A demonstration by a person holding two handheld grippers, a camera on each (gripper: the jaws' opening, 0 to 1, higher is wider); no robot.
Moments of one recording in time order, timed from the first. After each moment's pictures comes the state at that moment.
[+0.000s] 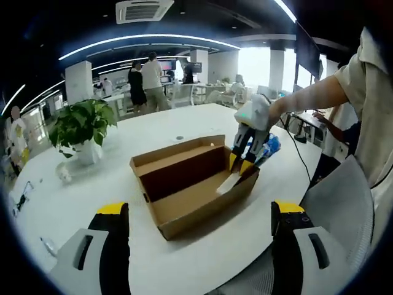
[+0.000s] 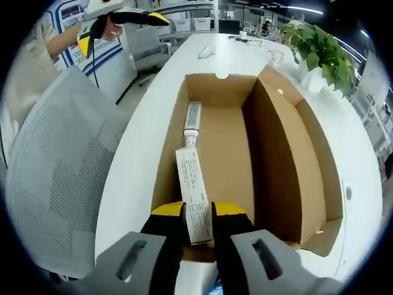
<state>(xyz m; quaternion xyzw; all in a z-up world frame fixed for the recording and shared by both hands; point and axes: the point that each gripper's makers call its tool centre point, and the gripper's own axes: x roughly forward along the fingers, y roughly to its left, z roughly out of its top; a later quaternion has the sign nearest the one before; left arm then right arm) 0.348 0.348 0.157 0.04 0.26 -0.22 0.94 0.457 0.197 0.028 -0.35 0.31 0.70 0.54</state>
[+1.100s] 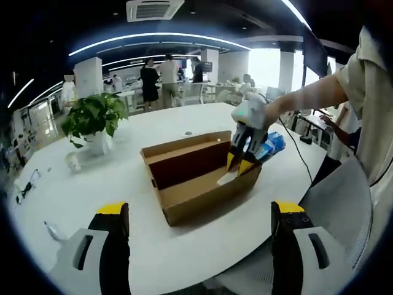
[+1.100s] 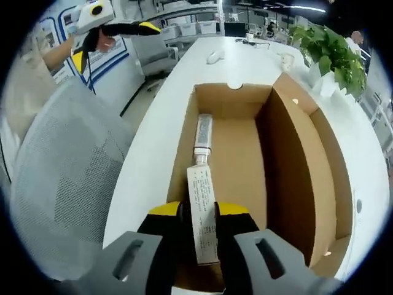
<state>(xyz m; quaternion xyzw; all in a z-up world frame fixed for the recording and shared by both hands) 0.320 0.362 0.153 0.03 0.26 -0.18 0.95 0.449 0.224 0.021 -0.35 0.31 0.72 0.51</state>
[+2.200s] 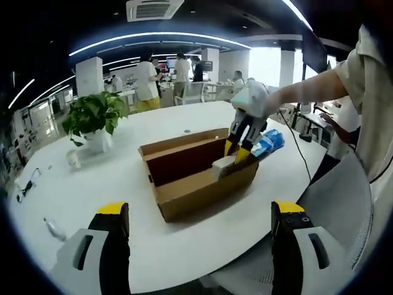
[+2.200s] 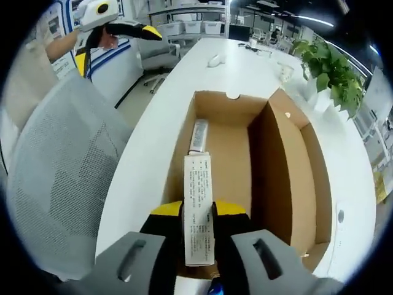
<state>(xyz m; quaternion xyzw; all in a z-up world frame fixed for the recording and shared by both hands) 0.312 0.350 0.147 0.04 0.27 -0.18 0.95 0.453 0.220 0.062 -0.35 0.28 0.71 0.54</state>
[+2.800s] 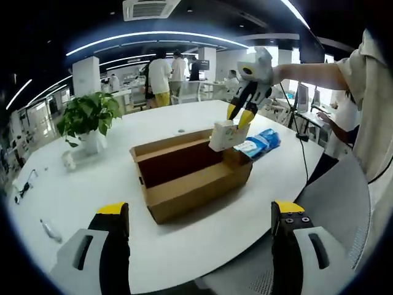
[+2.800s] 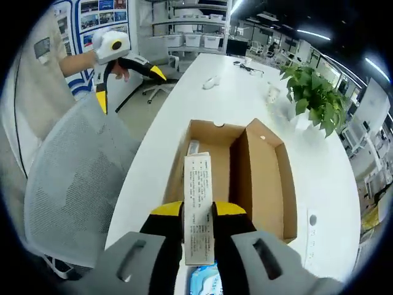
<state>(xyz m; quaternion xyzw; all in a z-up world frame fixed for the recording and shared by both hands) 0.314 0.330 0.148 0.04 0.27 -0.19 0.94 0.468 0.183 0.152 -0.35 0.24 0.72 0.55</state>
